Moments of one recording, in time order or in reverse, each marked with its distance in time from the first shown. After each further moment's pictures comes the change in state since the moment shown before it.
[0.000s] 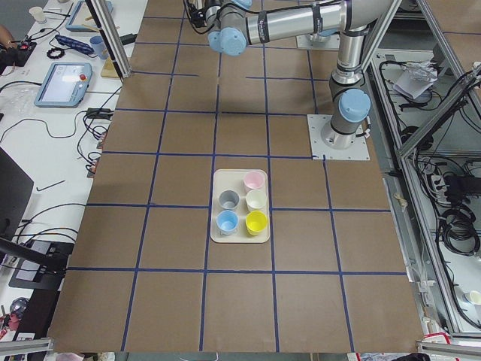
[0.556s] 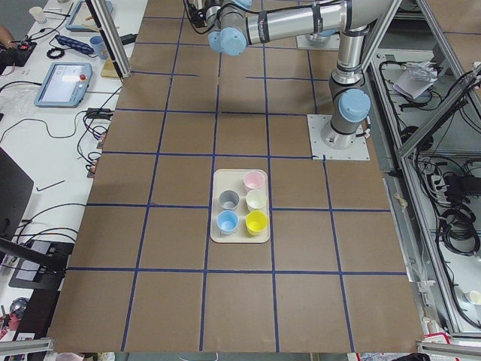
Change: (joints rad) left arm 0.000 0.004 -0.001 -0.003 0.000 0.000; right arm 0.007 0.002 -0.001 -0.004 0.002 0.027
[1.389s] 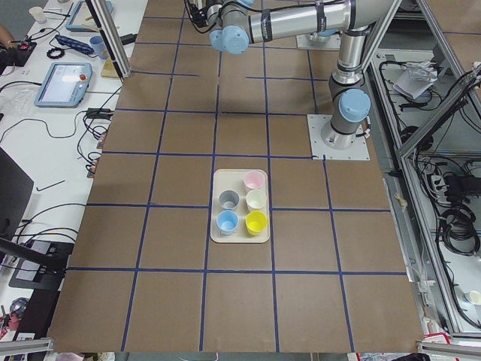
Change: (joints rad) left arm 0.014 0.020 -0.002 -0.034 0.004 -0.062; right arm -0.001 -0.005 -0.003 -0.007 -0.002 -0.009
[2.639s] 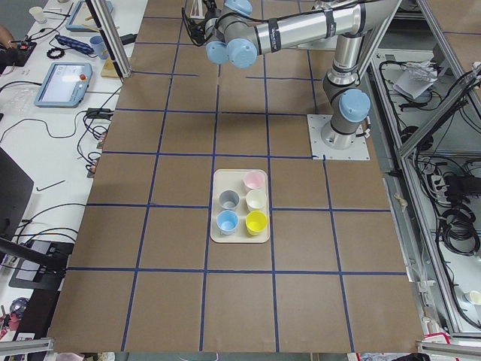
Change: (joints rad) left arm 0.218 0.035 0.025 -0.037 0.359 -0.032; right arm -0.093 -0.008 -0.055 0.022 -0.334 0.019
